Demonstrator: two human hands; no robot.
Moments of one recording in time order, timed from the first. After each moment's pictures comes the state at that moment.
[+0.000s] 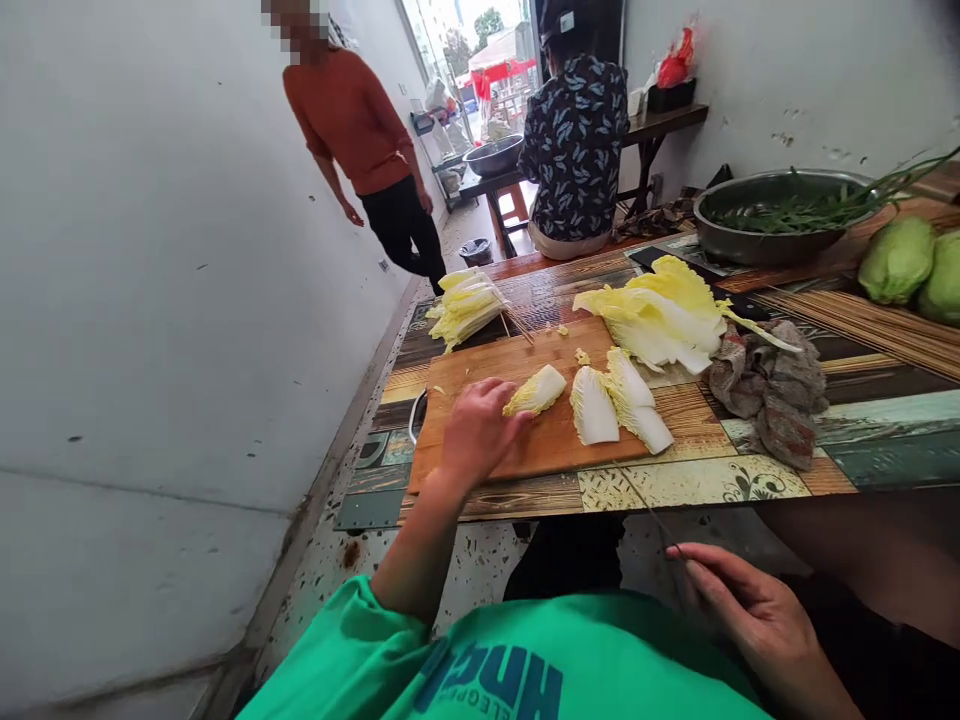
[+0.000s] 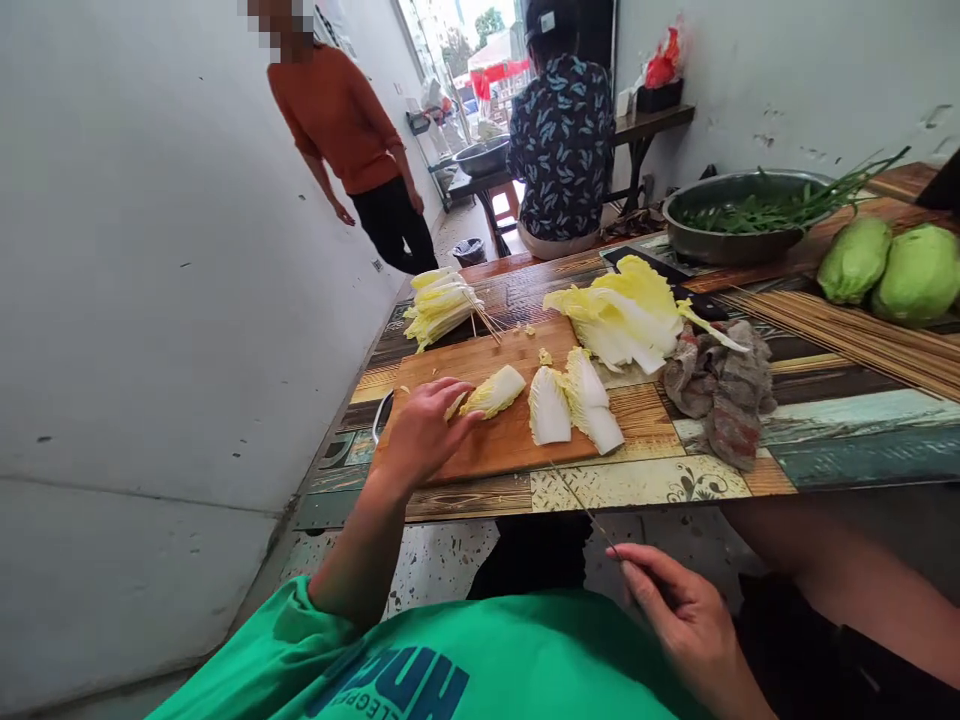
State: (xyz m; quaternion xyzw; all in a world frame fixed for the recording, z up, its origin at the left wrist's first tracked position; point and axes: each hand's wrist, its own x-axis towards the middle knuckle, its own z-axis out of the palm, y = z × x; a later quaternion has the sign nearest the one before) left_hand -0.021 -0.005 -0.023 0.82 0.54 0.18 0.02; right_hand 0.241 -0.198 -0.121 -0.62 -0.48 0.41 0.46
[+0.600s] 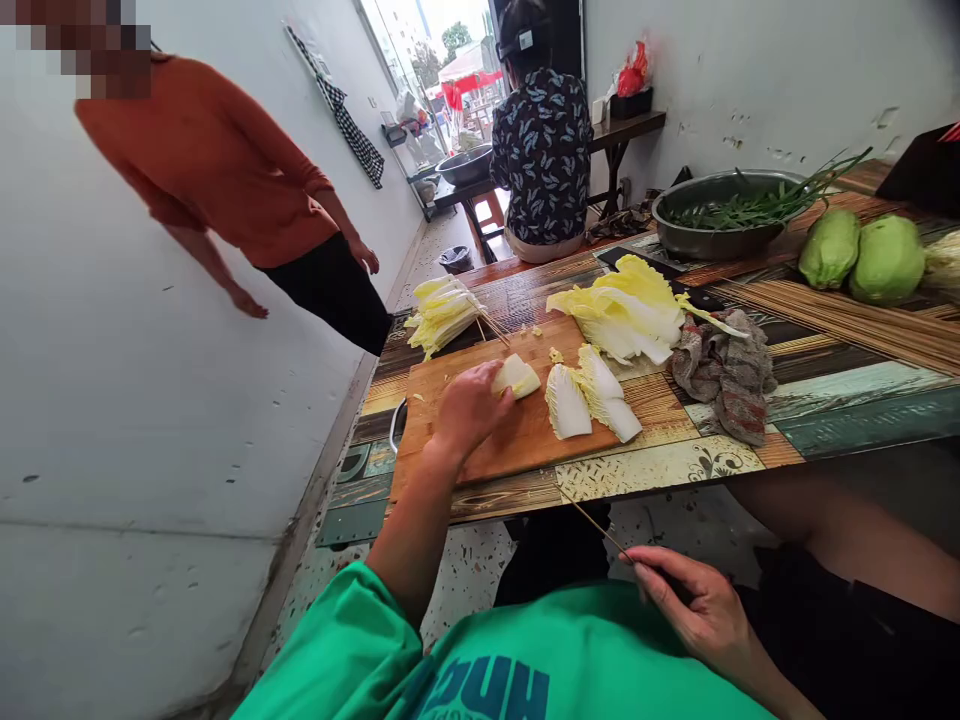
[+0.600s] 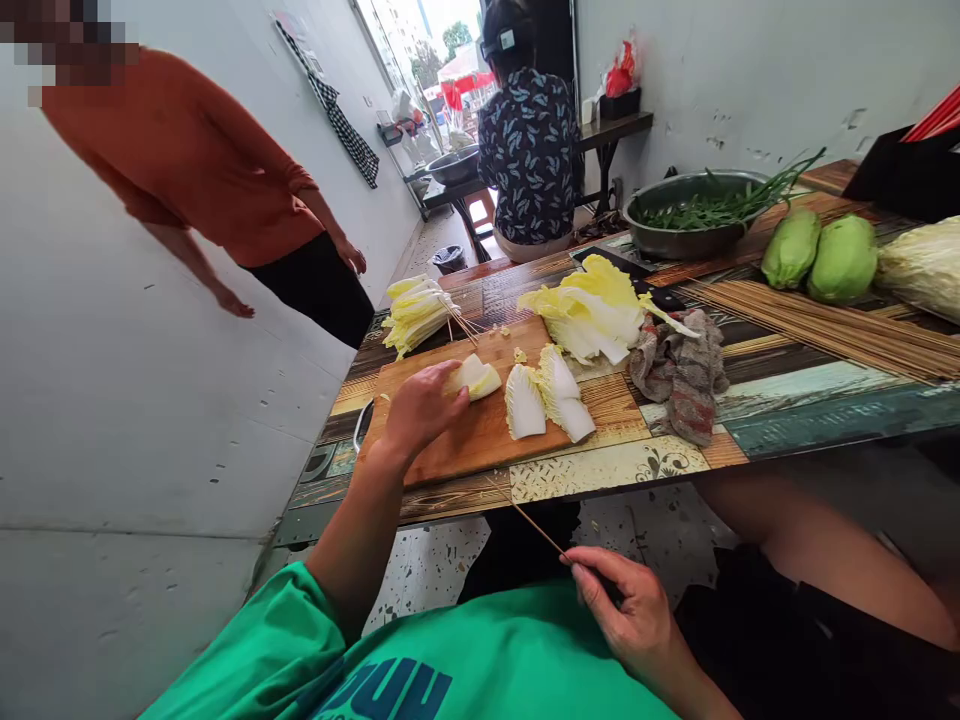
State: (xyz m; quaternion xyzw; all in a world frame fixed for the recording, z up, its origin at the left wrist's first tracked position) left_hand -0.002 0.031 -0.031 0.83 0.53 0.18 -0.01; right_hand 0.213 -0.206 -0.120 -0.58 -0.54 0.38 0.48
